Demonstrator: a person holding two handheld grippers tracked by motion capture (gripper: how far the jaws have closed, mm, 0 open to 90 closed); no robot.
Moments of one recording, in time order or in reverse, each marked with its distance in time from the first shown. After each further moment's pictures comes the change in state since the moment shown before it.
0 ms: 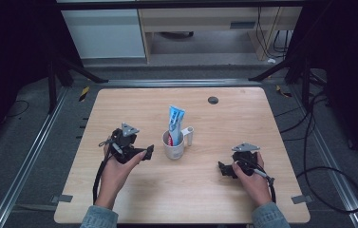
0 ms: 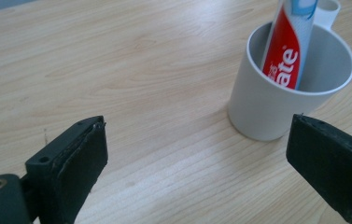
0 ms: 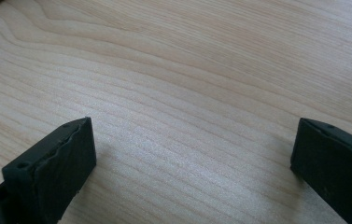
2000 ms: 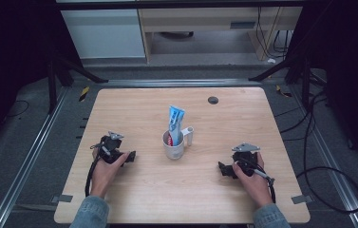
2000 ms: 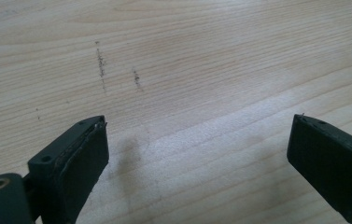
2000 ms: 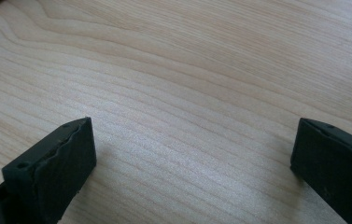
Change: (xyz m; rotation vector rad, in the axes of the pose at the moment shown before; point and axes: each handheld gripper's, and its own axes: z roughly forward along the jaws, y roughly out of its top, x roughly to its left) left arm 0.078 -0.058 0.065 0.142 0.087 -0.055; right arm 0.000 -0.001 -0.001 0.002 -0.001 0.000
